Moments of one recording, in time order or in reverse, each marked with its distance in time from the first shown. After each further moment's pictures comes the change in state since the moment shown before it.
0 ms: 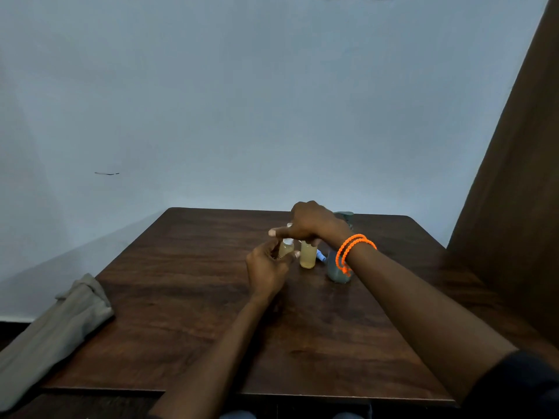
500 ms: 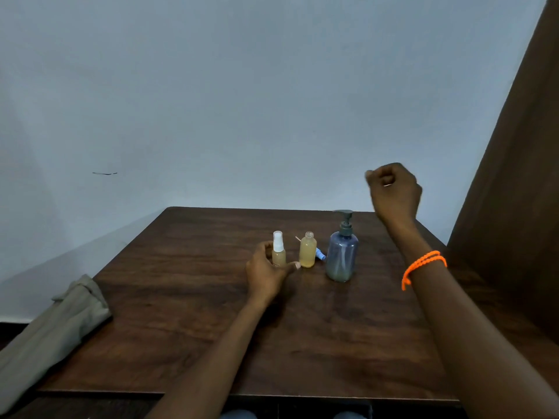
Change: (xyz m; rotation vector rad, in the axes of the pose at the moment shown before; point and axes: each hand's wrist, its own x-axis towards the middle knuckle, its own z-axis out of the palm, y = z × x) left_hand -0.003 -0.012 0.001 0.011 -0.077 -0.149; right_hand -0.027 0.119 -0.025 0.784 0.973 0.218
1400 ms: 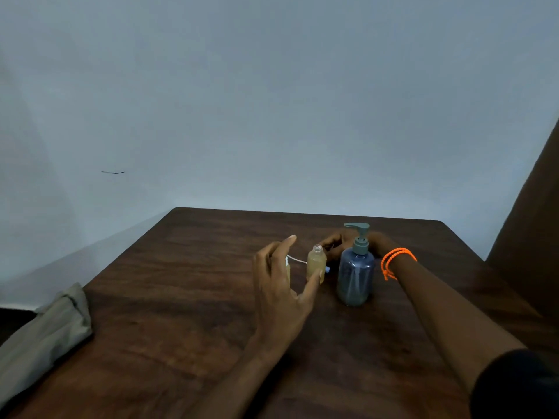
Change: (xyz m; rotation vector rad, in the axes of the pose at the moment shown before) left_hand -0.027 0.028 0.022 0.201 0.347 0.621; right_hand 0.040 0.122 0.114 -0.140 -1.446 0.172
